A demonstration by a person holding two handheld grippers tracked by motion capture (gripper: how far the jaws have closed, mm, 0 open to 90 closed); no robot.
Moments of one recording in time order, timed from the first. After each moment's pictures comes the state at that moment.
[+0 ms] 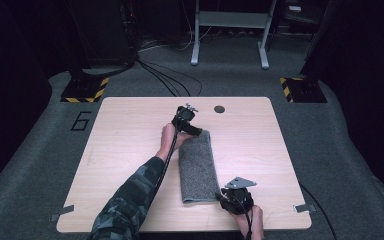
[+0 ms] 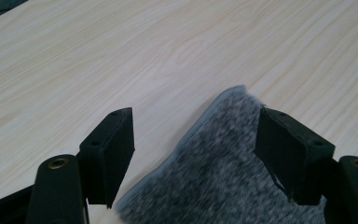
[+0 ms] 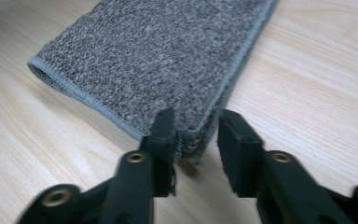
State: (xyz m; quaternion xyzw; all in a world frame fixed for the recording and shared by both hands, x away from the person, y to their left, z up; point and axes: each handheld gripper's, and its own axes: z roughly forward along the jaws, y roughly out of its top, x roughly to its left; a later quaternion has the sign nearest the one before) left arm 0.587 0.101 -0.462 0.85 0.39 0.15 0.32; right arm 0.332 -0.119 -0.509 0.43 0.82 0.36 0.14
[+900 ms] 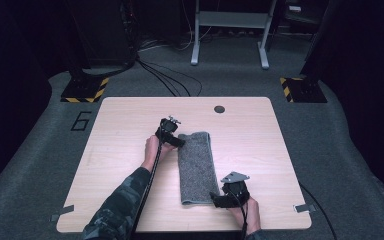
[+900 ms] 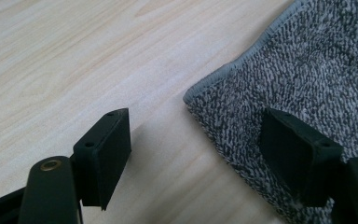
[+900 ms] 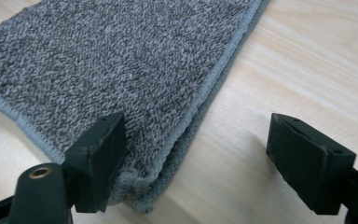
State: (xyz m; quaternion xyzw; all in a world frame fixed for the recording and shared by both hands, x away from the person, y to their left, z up) left arm 0.571 0.150 -0.507 0.85 0.41 0.15 0.28; right arm 0.354 -0.109 -0.521 0.42 0.83 0.33 0.16
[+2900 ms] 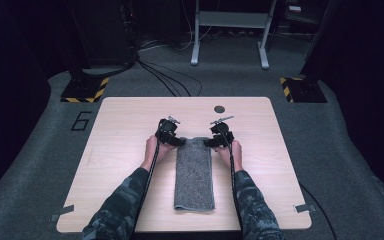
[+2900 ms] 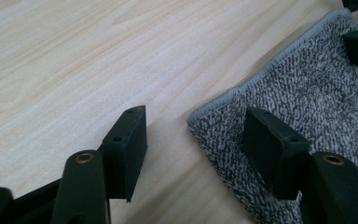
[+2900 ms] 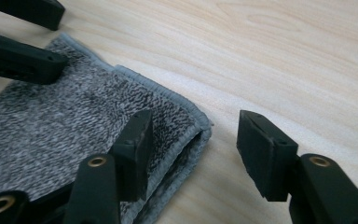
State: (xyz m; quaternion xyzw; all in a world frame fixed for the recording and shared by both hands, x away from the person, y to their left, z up) left arm 0.571 0.152 -0.506 0.85 0.40 0.12 0.31; right arm 0.559 -0.081 -0.503 0.47 0.81 0.32 0.12
